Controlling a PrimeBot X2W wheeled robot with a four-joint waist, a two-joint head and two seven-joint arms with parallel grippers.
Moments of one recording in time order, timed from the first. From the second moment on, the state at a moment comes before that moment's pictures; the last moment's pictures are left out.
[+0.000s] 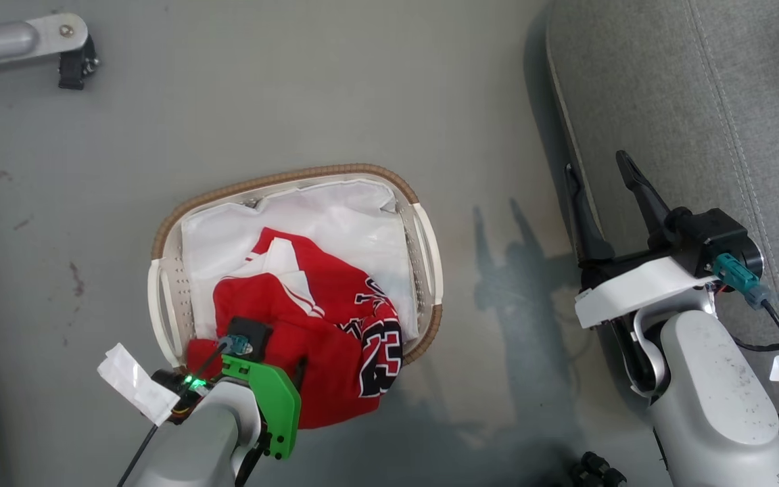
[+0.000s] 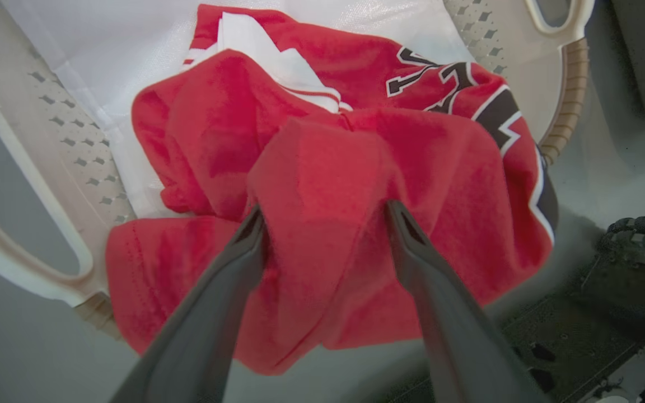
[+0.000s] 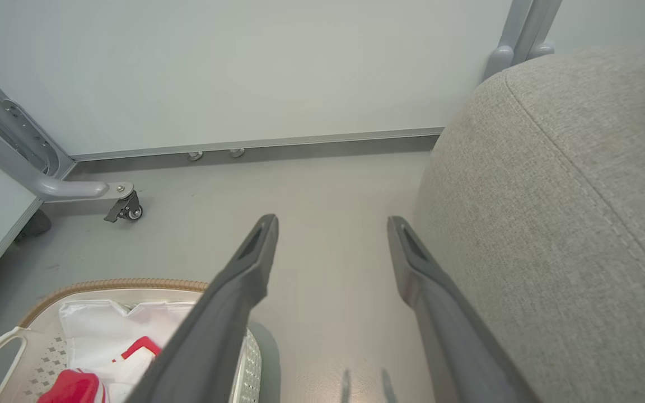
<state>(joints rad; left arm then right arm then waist) -0.58 0.12 -0.77 1.09 -0.57 -0.13 -0.07 -0.42 -0.05 0.08 0.30 0.18 0.13 -0.26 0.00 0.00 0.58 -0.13</state>
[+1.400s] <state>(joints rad) -0.67 0.20 -1.01 0.93 -0.72 -0.13 -0.26 -0.30 -0.05 0.04 0.36 0.12 0.13 -0.26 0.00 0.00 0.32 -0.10</state>
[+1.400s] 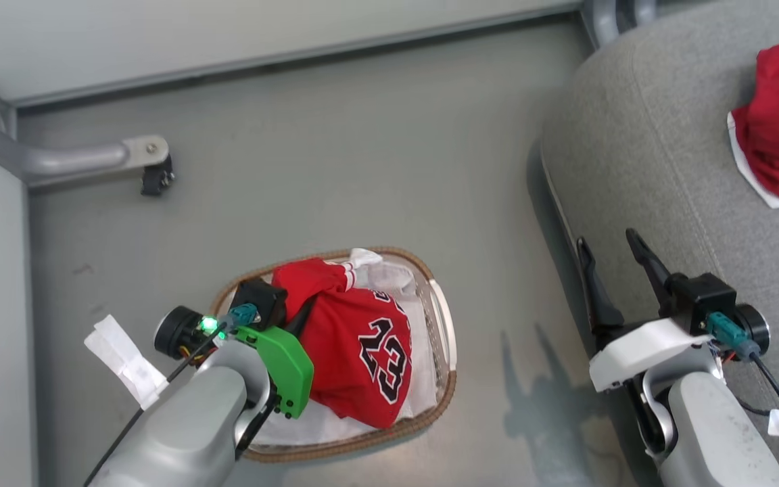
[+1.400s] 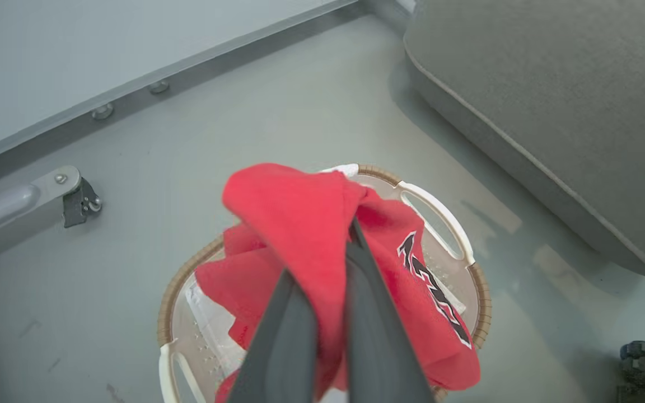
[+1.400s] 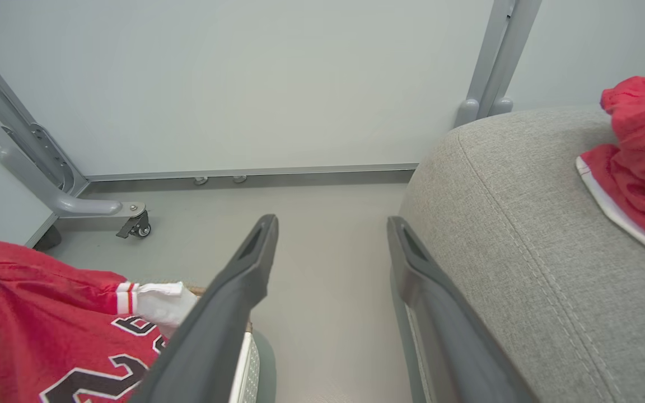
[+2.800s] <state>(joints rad) -1.07 0.33 -1.10 0.49 -0.57 -0.13 -0.24 -0.42 -0.05 0.37 0.44 0.13 0.13 -0.26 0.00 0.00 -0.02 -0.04</state>
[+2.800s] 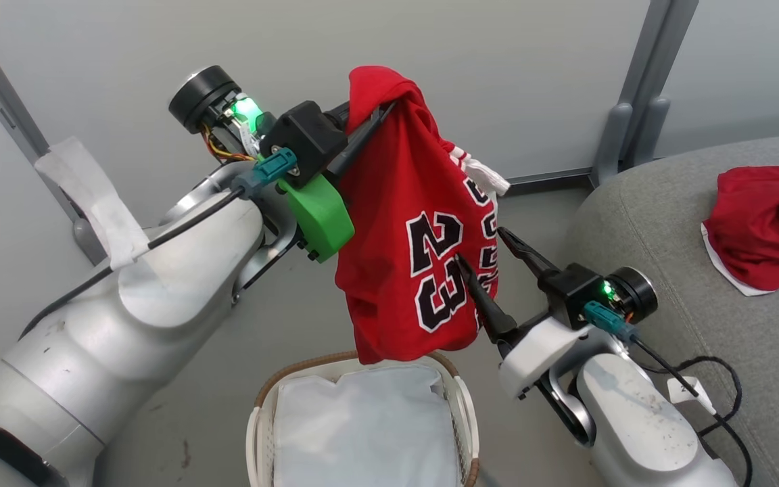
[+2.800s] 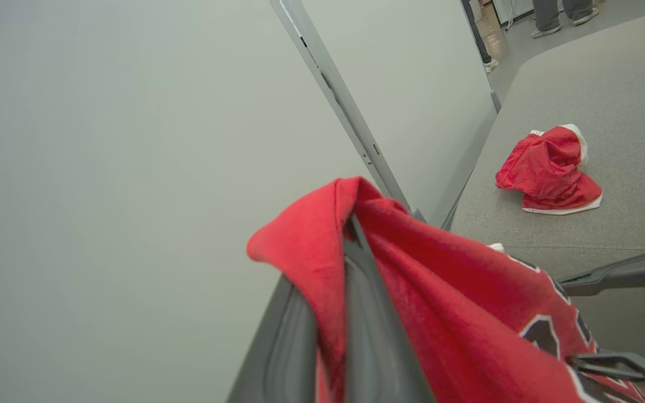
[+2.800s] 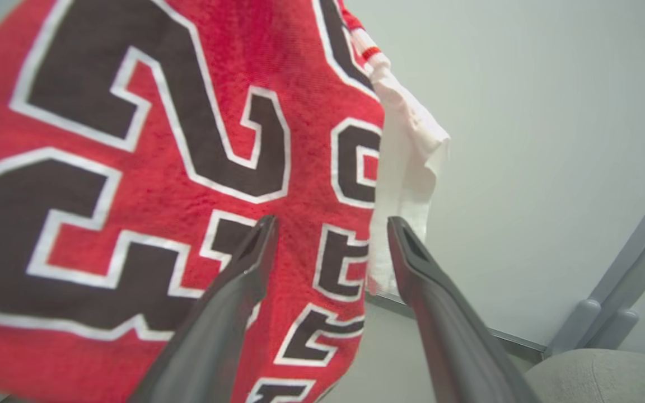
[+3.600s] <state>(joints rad) -1.03 0.31 -1.13 0.42 -0.62 -0.12 -0.23 -0.68 -0.11 0.70 0.56 0.37 0.13 -0.26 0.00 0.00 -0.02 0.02</state>
